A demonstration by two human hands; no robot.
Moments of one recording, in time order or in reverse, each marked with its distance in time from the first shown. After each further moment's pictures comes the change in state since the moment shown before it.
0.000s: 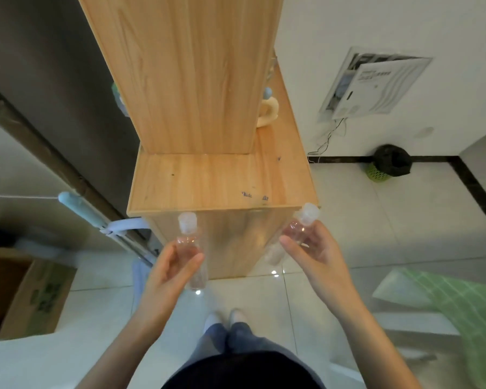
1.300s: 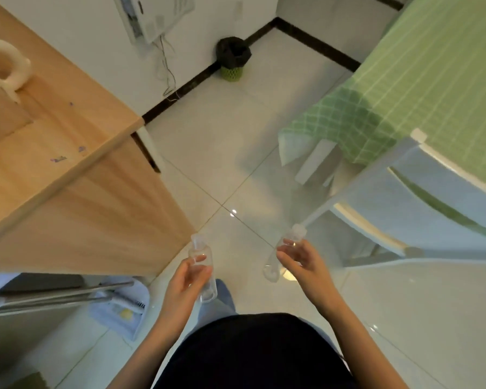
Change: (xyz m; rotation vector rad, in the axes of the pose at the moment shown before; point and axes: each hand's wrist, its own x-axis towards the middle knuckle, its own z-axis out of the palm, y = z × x) left_hand -0.081 -0.094 0.067 0.314 -0.697 -0.286; right_hand -0.250 0.125 -0.035 0.091 0.709 0.419
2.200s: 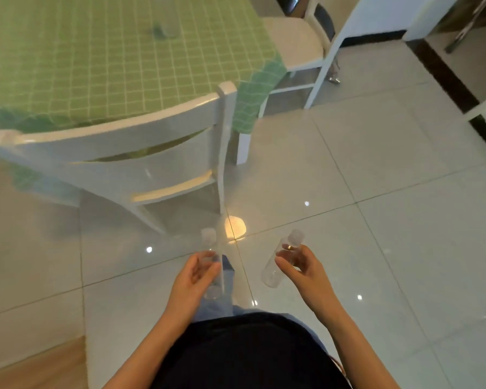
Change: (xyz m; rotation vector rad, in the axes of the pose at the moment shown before) left_hand -0.101 -0.051 0.362 0.548 -0.902 0.066; right_hand -0.242 0.168 -0.255 0.347 0.854 0.252
